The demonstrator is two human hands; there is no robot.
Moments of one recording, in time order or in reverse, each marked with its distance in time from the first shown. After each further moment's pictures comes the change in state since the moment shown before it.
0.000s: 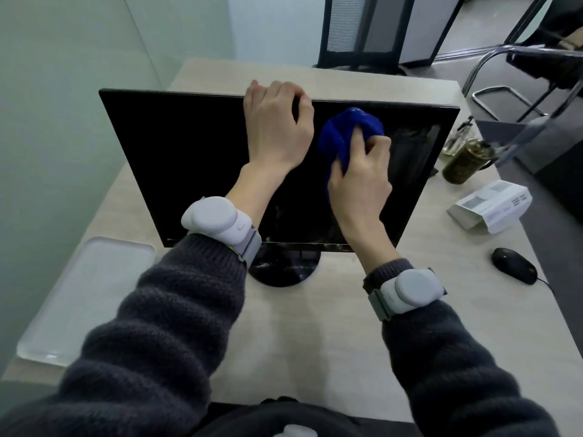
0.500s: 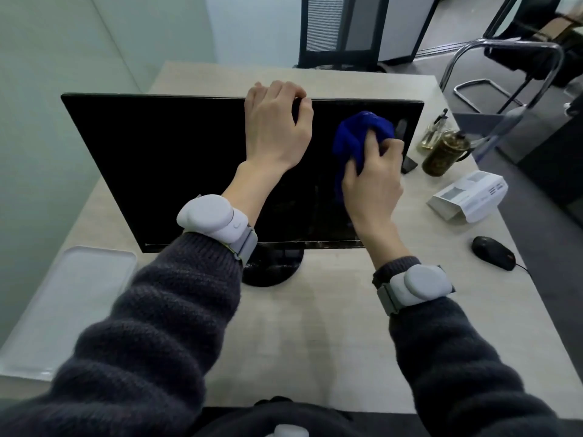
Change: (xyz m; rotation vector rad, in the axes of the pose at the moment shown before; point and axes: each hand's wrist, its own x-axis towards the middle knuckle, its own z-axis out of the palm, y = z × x) left_hand -0.008 0.035 0.020 -0.042 -0.075 0.086; right_hand 0.004 0.060 -0.019 -0.003 0.044 0.088
